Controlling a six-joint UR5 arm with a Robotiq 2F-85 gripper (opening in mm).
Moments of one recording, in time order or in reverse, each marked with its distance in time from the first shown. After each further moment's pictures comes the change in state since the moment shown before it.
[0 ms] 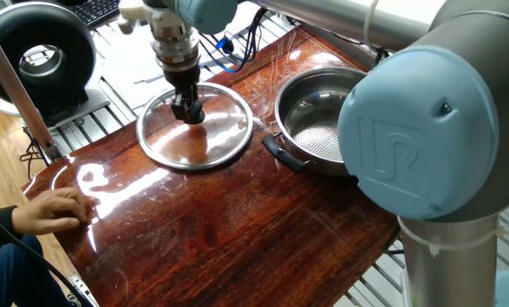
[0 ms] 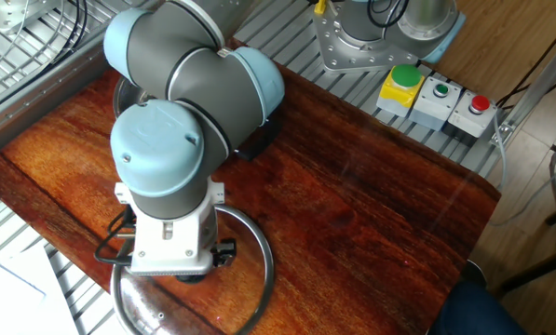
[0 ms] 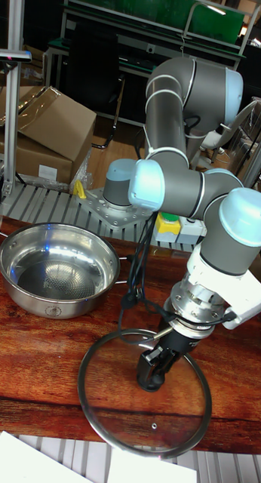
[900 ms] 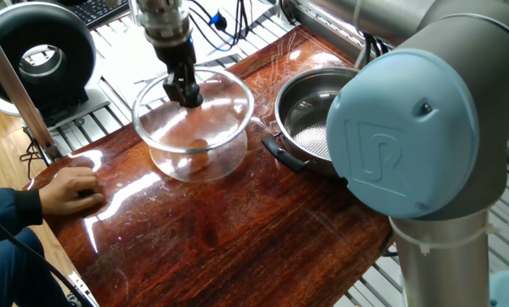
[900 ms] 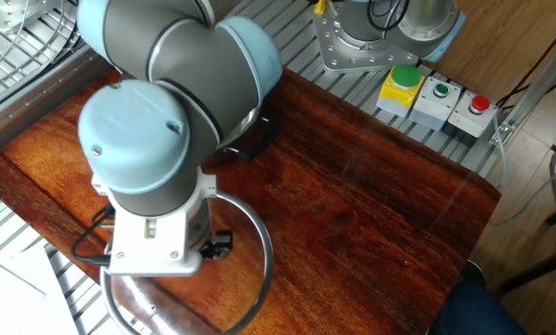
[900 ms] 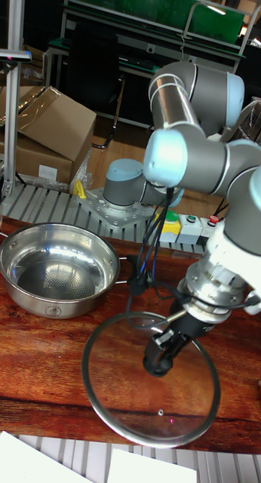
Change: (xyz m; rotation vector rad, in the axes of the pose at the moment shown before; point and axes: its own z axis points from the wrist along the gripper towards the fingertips) arm 0.003 -0.007 -0.058 0.002 0.066 -0.007
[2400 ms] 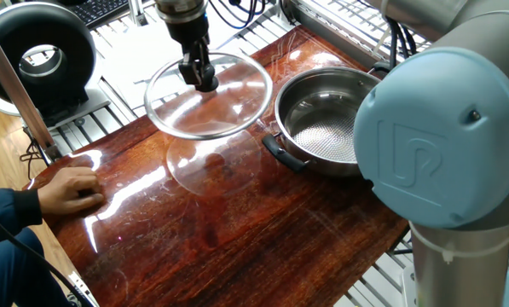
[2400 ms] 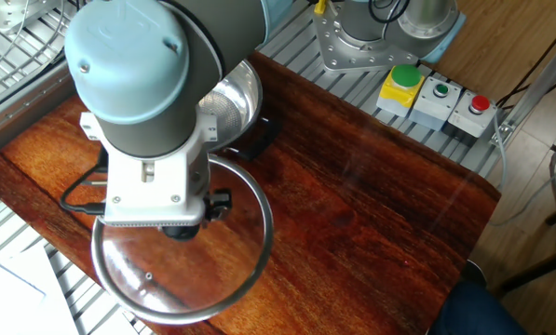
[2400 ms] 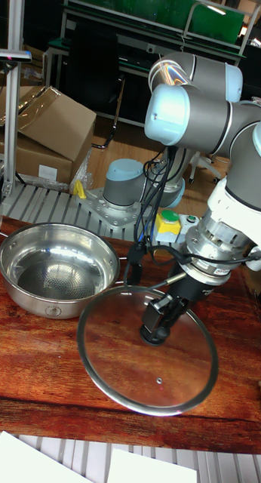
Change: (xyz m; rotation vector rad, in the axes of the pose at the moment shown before) arm 0.032 0.001 -0.041 0.005 -0.005 -0.028
